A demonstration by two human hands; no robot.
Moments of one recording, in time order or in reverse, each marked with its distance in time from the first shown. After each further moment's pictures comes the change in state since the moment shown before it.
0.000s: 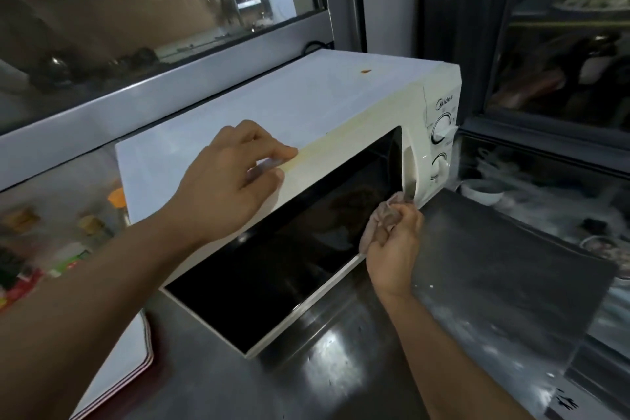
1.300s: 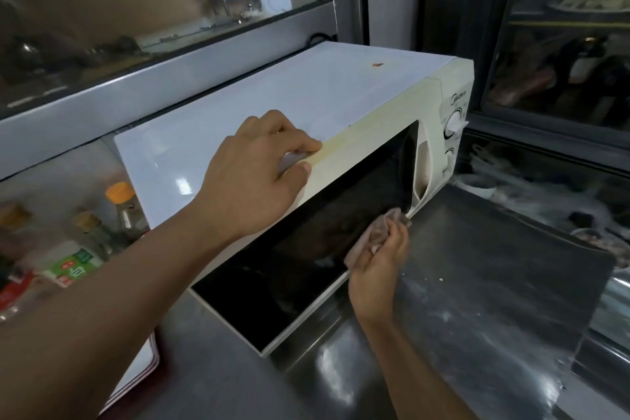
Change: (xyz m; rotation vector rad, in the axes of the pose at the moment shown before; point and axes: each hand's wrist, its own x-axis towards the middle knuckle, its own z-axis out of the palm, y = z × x) left_hand 0.002 0.000 0.001 -0.032 0.016 0.006; right_hand -0.055 -0.009 0.027 -0.060 -0.030 0.039
